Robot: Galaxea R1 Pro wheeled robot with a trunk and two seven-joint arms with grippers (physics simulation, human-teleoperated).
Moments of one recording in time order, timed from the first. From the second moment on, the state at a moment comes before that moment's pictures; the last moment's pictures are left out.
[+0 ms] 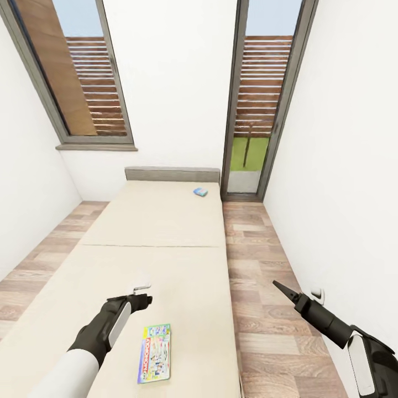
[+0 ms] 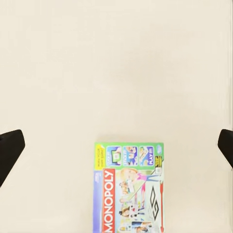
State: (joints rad) left arm -0.61 0.00 -0.02 -0.74 0.18 0.52 0.11; right arm -0.30 -0.05 -0.55 -1.25 -0.32 0.70 1.03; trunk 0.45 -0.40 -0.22
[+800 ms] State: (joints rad) left arm -0.61 0.00 -0.02 -0.74 0.18 0.52 0.11; right arm -0.31 -0.05 -0.55 -1.25 -0.31 0.70 1.02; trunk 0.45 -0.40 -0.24
